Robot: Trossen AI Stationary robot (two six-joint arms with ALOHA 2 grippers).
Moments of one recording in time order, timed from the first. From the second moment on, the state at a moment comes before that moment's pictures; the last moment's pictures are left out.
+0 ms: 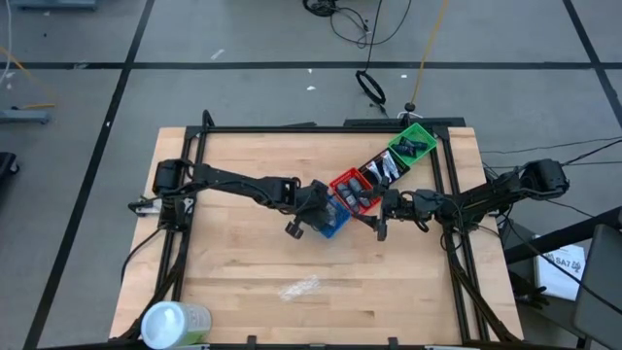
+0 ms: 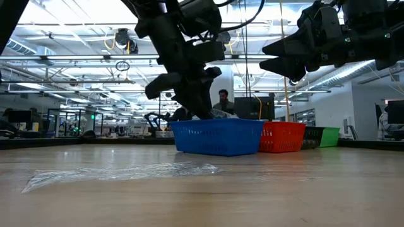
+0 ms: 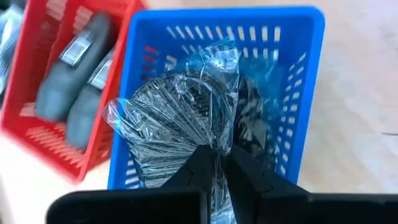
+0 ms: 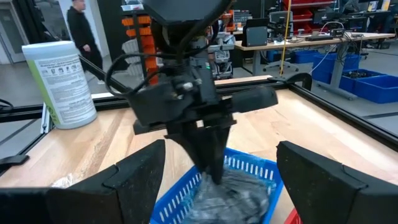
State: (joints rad) left arm 0.01 1.91 1.33 -0.44 -0.05 0.69; right arm 0.09 1.18 0.23 0.92 0.21 0.10
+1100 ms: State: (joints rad) left arm -0.06 1.86 1.33 -0.47 -0.34 0.50; right arm 0.09 1.18 0.23 0.91 0.21 0.10
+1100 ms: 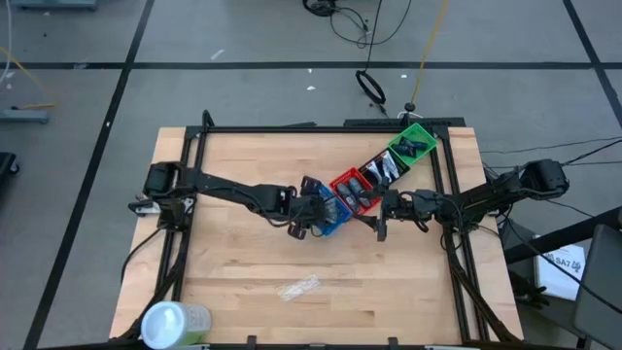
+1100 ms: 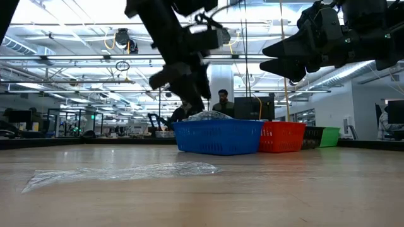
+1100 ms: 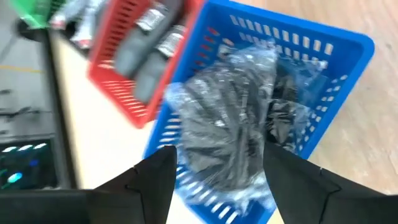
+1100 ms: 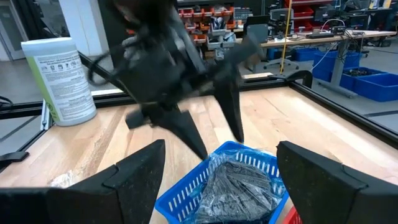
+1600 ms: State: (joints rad) left arm -0.16 1.39 1.33 -0.56 -0.13 0.29; right arm 0.09 1.18 0.23 0.92 0.21 0.12
